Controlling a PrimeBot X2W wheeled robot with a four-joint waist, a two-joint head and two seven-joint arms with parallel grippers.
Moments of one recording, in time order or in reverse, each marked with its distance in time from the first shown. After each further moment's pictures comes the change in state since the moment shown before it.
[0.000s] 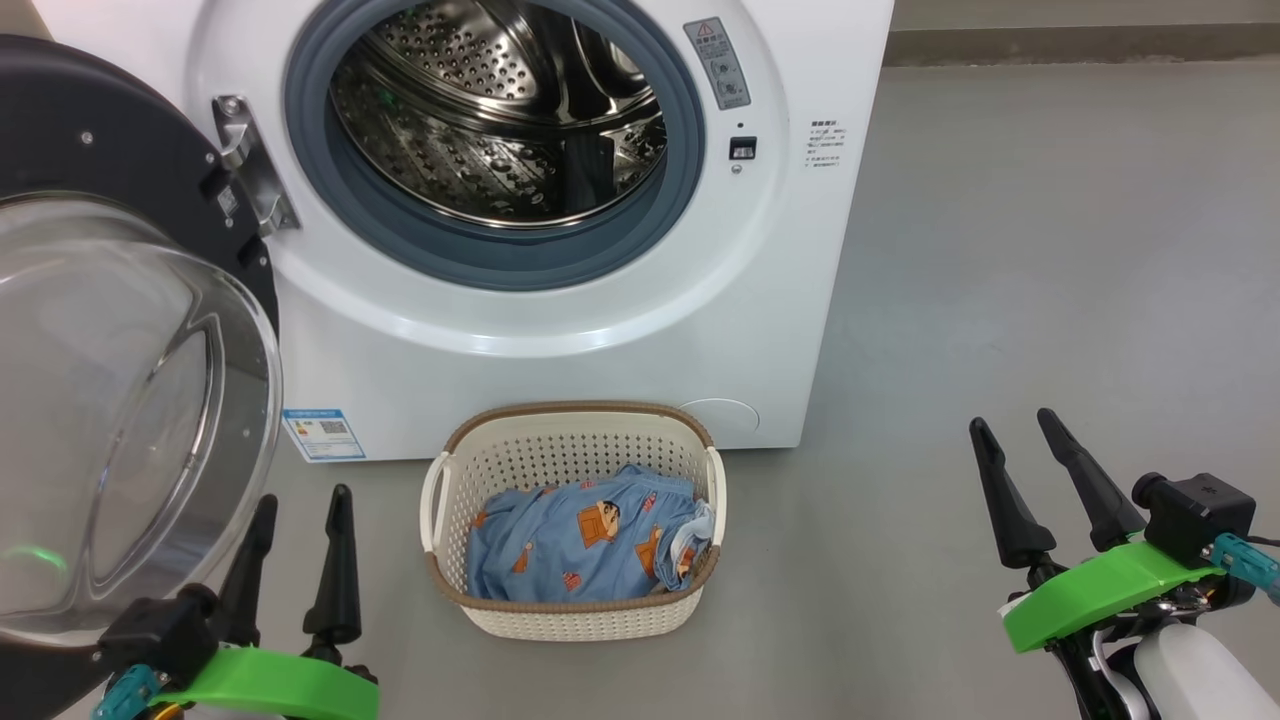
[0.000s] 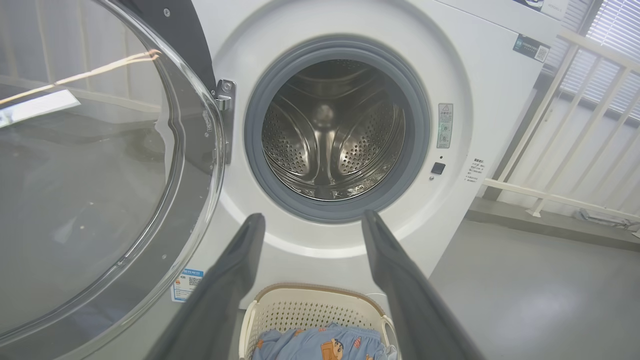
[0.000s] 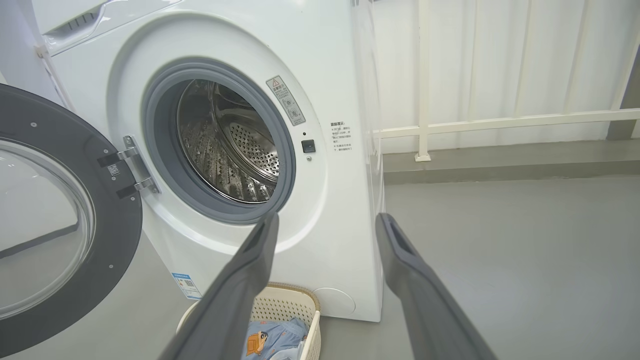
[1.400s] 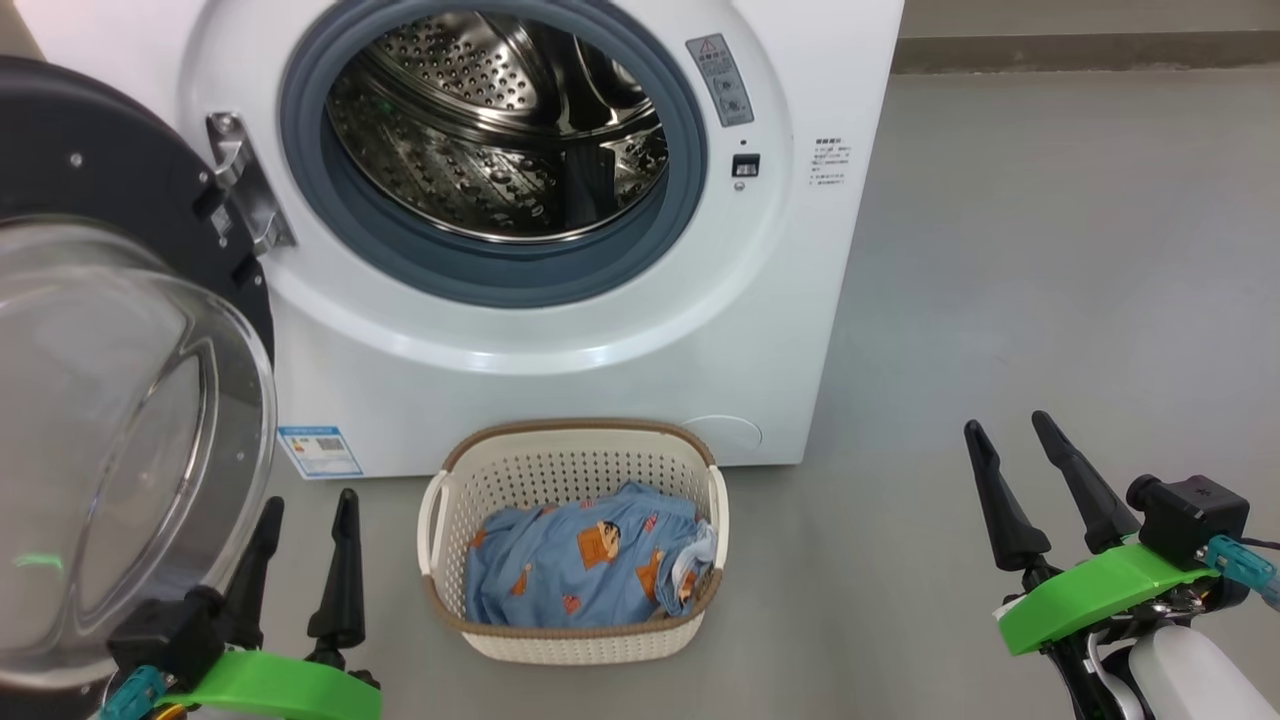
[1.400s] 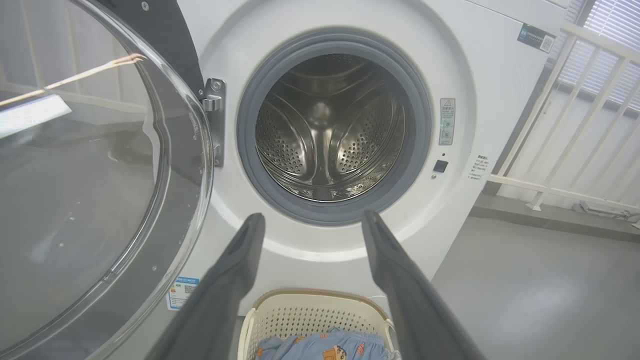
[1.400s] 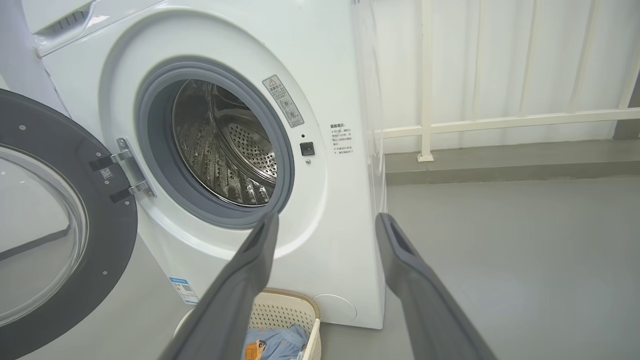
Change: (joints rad) left arm 0.000 -0.008 0.010 0.013 0.033 -0.025 0.000; right arm 0.000 0.005 0.004 0.001 0.000 0.000 0.000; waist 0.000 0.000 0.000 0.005
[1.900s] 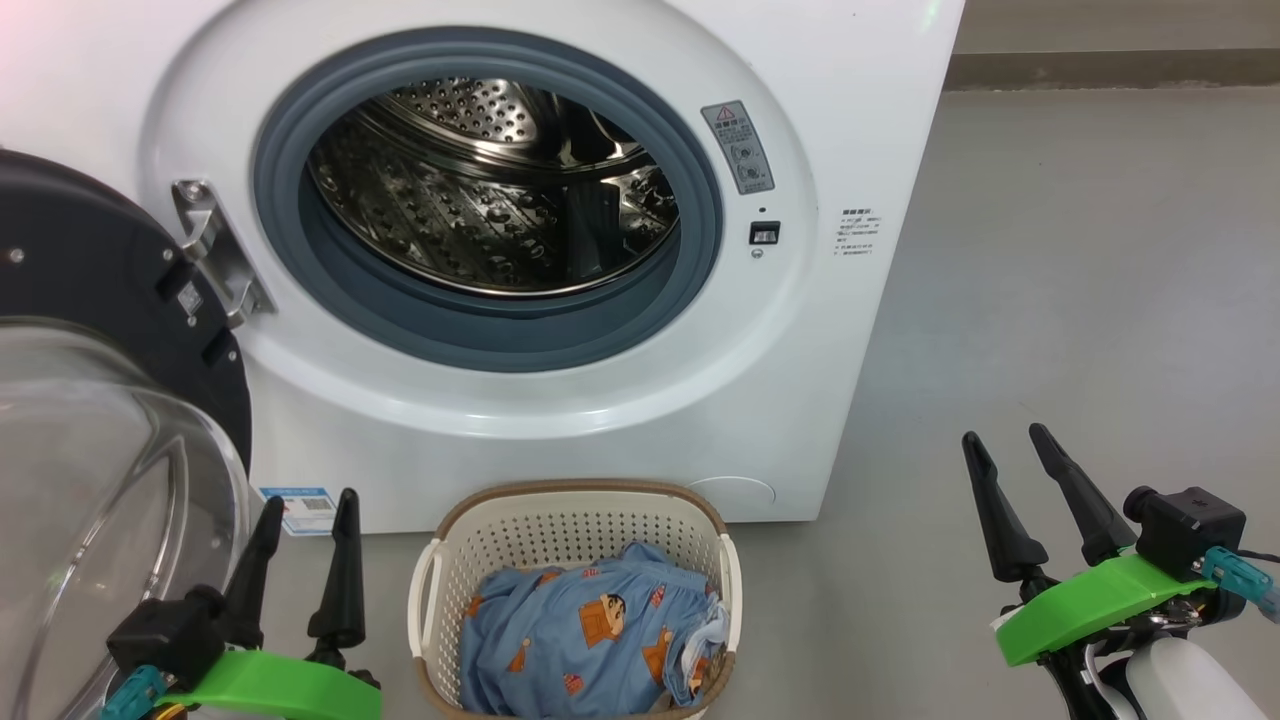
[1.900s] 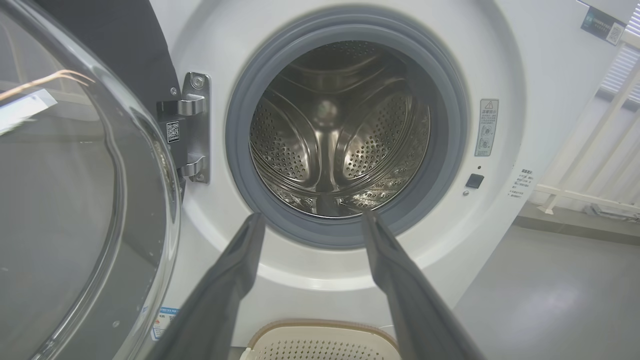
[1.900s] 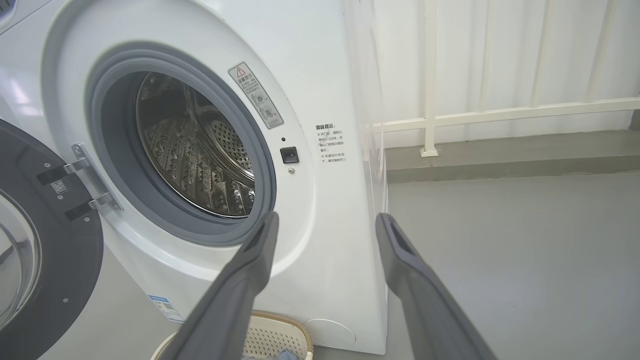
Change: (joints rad) left arm 0.000 0.000 -0.001 0.001 0.000 -0.001 0.000; right arm 0.019 0.010 -0.003 -0.001 0.000 0.000 0.000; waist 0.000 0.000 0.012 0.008
